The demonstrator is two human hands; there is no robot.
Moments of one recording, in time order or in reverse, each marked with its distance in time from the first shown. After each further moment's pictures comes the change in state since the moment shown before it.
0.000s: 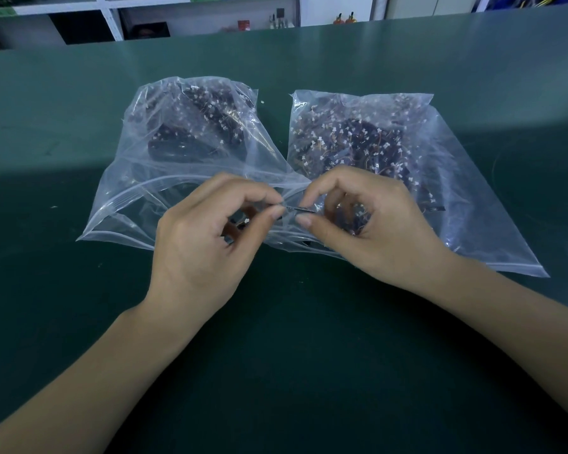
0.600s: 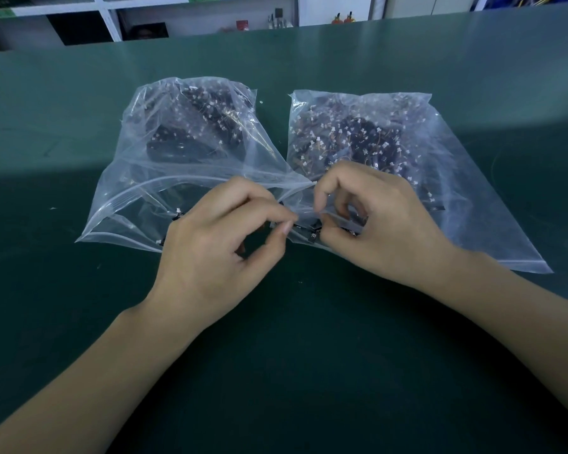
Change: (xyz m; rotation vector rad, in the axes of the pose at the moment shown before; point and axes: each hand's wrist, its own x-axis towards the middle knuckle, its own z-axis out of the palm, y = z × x) left_hand -0.002 -0.001 0.002 0.074 -0.100 0.095; right_hand 0.000 0.009 -0.006 -0.209 -0.004 -0.070
